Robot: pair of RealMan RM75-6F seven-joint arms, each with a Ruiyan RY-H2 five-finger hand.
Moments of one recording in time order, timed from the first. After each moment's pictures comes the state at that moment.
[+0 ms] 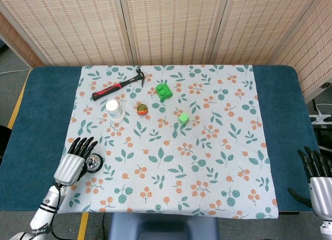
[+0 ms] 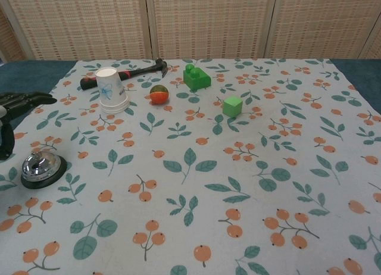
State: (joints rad) left arm -0.34 -1.52 0.00 -1.24 1.59 1.34 0.10; right arm -0.09 -1.04 0.02 -1.77 -1.60 1.63 -0.17
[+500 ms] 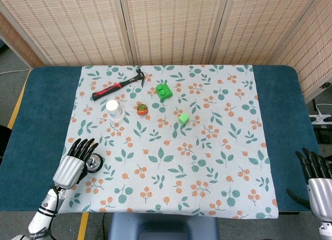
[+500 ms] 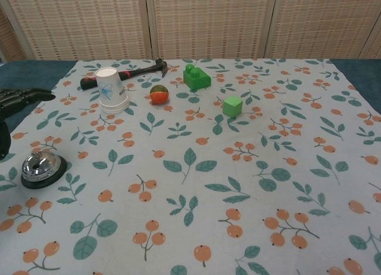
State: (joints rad) left arm -0.33 -1.51 0.01 -1.26 1.63 1.39 0.08; right arm -0.09 -1.04 0.01 -1.76 -1.62 1.64 -0.17
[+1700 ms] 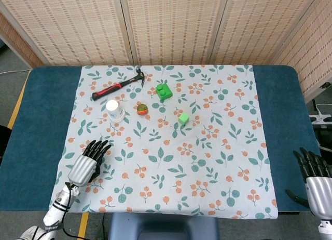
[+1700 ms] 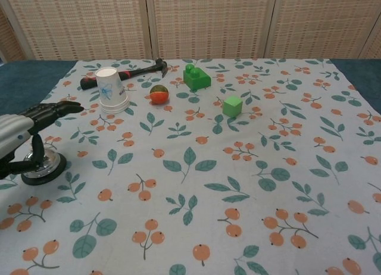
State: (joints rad) left arm -0.38 -1.69 0.04 -1.00 1.67 1.42 -0.14; right arm -0.07 -1.03 0.00 -1.77 -1.60 1.60 -0.17
